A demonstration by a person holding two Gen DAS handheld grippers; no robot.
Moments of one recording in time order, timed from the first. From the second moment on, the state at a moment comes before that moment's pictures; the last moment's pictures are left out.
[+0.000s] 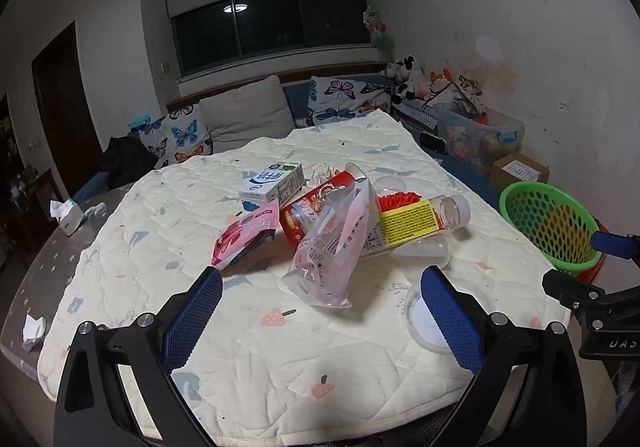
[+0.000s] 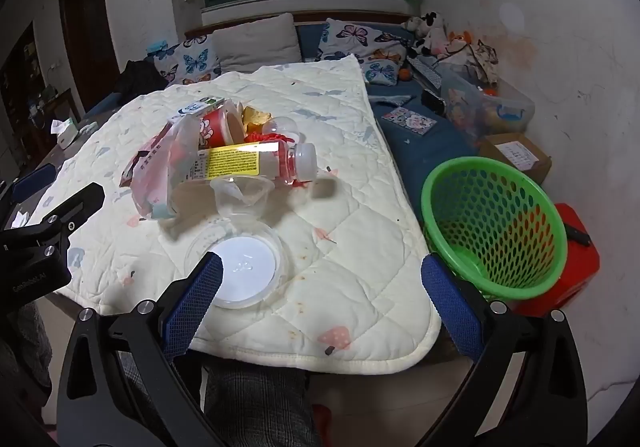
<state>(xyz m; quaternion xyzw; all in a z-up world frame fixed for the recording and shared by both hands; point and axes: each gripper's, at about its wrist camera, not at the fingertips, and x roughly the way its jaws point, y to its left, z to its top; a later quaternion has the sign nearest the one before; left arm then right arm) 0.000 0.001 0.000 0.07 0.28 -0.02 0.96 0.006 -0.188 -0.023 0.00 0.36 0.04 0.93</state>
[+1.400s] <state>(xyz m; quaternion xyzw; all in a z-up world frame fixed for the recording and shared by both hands) 0.009 0.006 0.000 0.06 0.28 -0.02 0.96 0.012 -0.178 -0.028 -0.01 0.36 0.05 0.93</state>
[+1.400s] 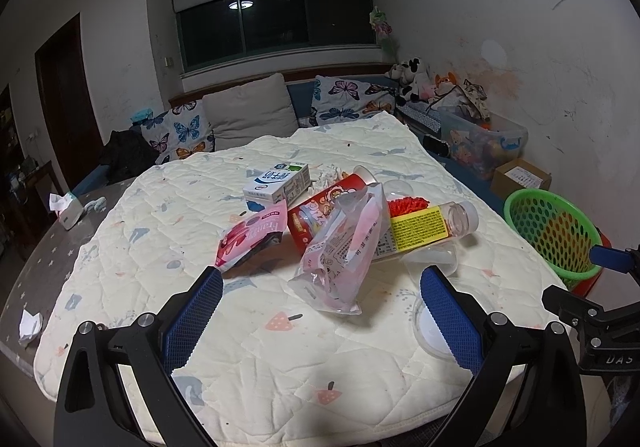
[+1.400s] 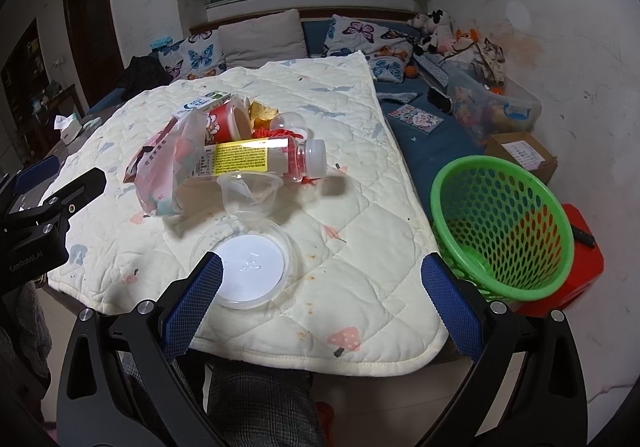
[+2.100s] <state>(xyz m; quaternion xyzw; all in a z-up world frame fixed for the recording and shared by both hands) 0.015 0.024 0.003 0.05 0.28 -0.01 0.96 0.019 -0.170 -0.034 -0.01 0.37 0.08 0.92</state>
